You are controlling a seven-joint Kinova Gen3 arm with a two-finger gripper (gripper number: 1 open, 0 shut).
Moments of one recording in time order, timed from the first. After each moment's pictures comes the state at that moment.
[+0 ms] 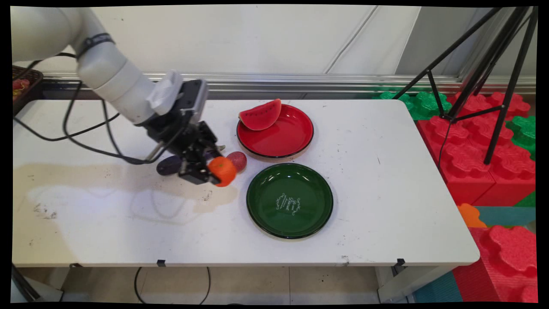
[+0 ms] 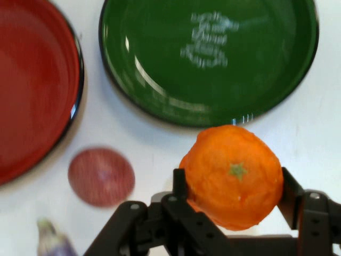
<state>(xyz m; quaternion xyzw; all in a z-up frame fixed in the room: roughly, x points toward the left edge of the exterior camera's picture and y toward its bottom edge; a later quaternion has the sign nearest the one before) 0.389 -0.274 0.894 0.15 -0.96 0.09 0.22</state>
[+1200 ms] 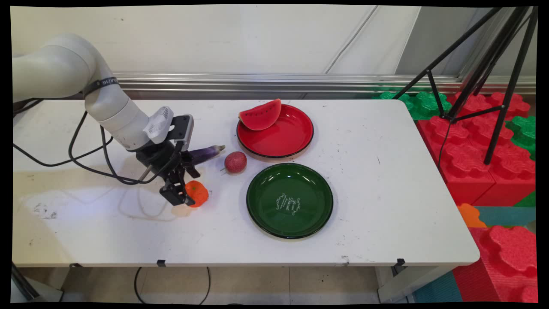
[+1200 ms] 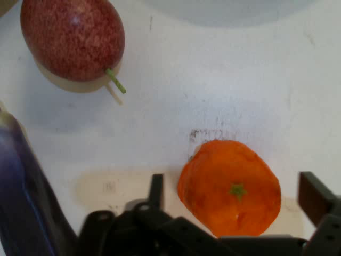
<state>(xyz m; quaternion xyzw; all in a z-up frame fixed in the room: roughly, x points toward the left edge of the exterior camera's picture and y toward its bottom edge) 0.441 -0.279 0.808 0.21 -0.96 0.04 0.16</state>
